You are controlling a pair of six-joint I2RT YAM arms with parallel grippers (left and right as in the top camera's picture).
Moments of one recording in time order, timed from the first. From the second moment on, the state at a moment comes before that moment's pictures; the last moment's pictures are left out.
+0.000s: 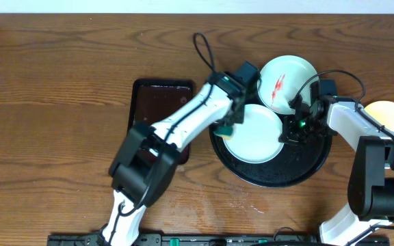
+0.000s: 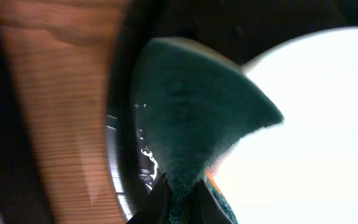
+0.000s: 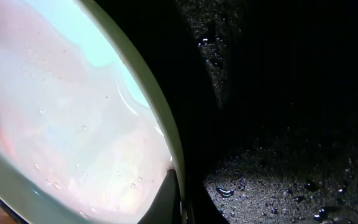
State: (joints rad) left arm -0.69 2.11 1.70 -1.00 -0.04 -0.60; right arm -0.02 1.84 1.03 -0.75 -0.39 0.09
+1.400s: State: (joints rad) left arm -0.28 1.53 1.40 -1.03 0.03 -0.46; right arm 0.13 1.57 1.01 -0.74 -0.07 0.15
